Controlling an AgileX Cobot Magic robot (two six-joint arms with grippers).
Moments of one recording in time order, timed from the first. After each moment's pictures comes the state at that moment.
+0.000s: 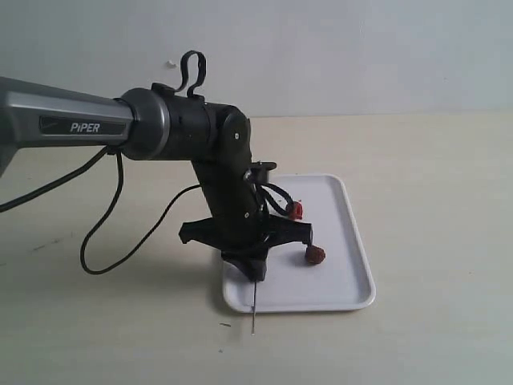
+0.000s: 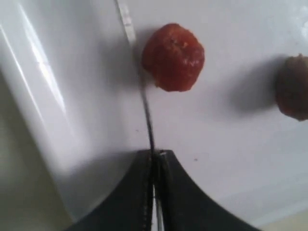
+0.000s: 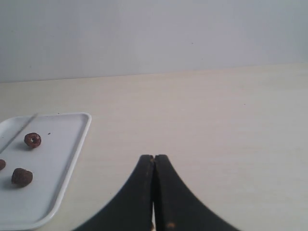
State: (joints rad) left arm -0.72 2.25 -1.61 -0.24 0.91 -0.33; right arm -0.13 0.01 0.00 0.03 0.32 0.06
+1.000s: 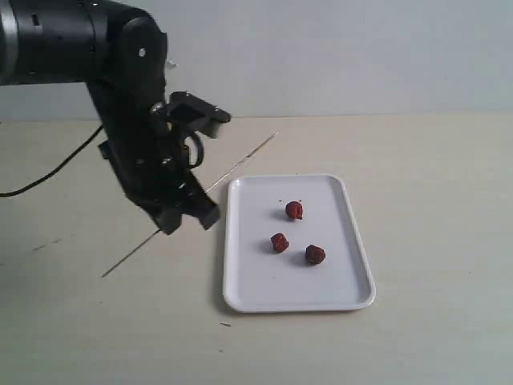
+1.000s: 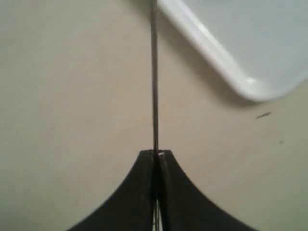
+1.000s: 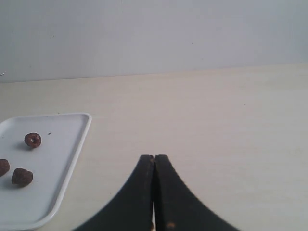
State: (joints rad) left arm -0.63 1.89 -1.43 0.03 1.08 0.09; right arm -0.13 0.01 0.00 0.03 0.32 0.06
